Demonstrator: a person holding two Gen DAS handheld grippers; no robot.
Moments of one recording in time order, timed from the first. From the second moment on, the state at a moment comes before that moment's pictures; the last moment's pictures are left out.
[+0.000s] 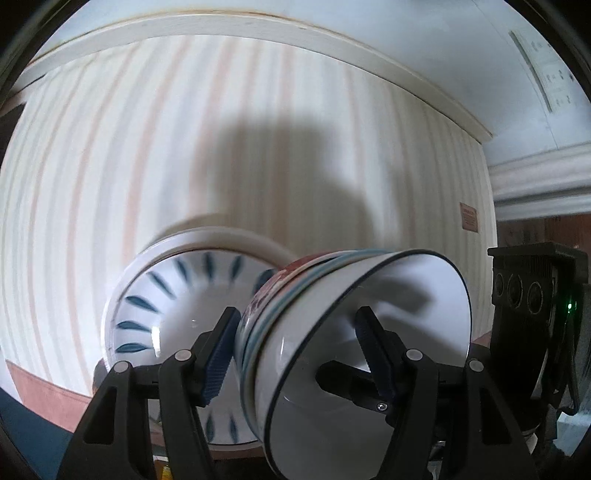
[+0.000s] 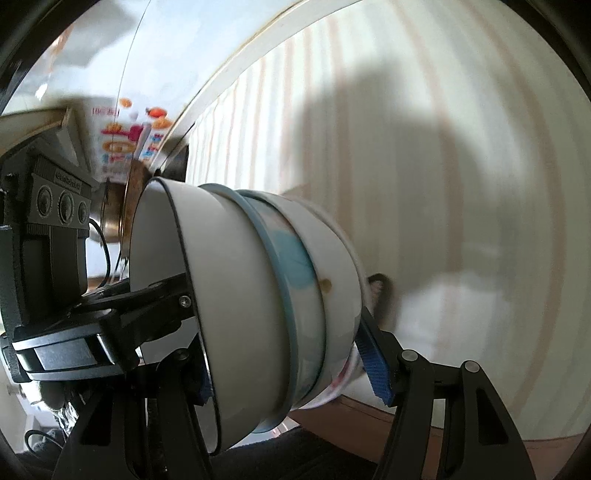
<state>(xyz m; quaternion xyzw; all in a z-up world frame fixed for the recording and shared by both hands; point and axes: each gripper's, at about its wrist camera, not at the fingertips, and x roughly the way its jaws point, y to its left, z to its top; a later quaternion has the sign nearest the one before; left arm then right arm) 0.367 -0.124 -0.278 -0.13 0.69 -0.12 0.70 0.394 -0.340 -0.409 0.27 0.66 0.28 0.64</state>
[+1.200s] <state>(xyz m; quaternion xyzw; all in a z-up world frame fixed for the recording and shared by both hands) 0.347 -0.041 -0.306 -0.19 0.69 -0.08 0.69 0.413 -0.212 -0.432 0.20 0.69 0.31 0.63</state>
